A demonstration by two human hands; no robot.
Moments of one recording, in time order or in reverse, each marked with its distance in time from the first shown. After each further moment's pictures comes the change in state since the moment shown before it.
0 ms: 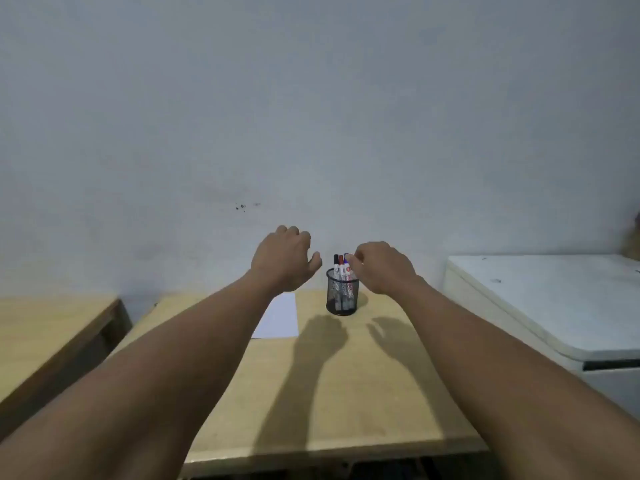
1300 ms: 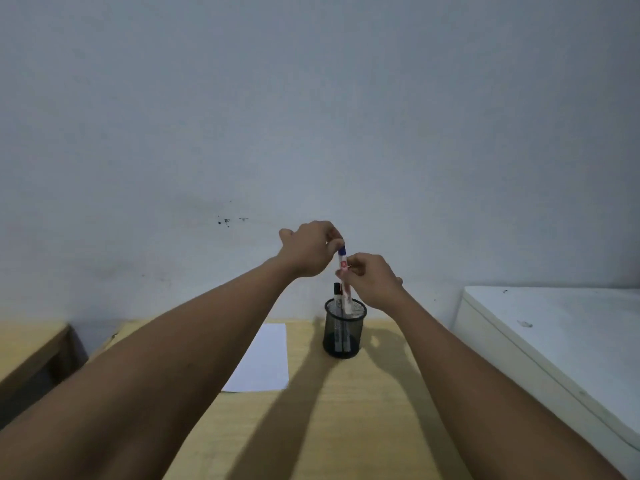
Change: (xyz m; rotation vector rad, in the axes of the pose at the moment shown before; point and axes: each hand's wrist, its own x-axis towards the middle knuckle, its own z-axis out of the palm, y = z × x) left_hand 0.127 -0.002 0.048 -0.440 -0.087 -0.079; right_hand 0.102 0.008 0.046 0.492 -0.049 0.167
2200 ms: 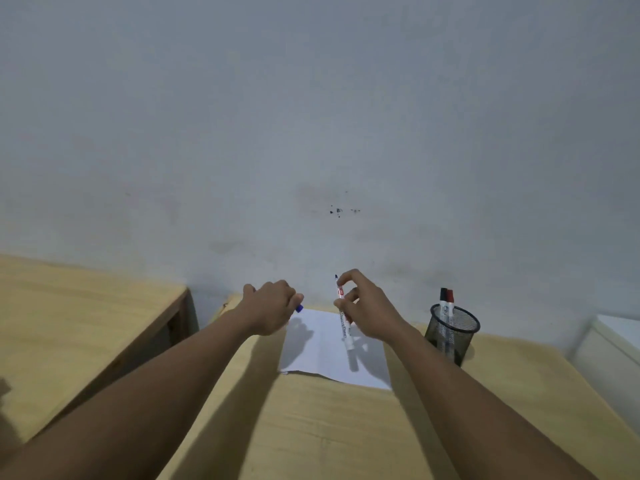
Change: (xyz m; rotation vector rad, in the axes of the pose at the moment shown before) left_hand -0.143 -0.232 -0.045 0.336 -0.354 -0.297; right_hand -0.017 -0.077 0.171 0.087 -0.330 -0.219
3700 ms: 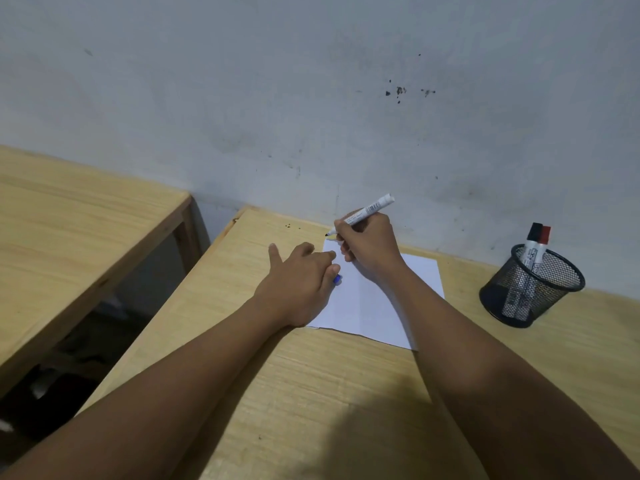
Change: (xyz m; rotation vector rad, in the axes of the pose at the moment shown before) left_hand 0.003 0.001 0.104 -0.220 0.077 0.021; right_hand 0.091 0.065 0.111 0.599 0.070 0.166
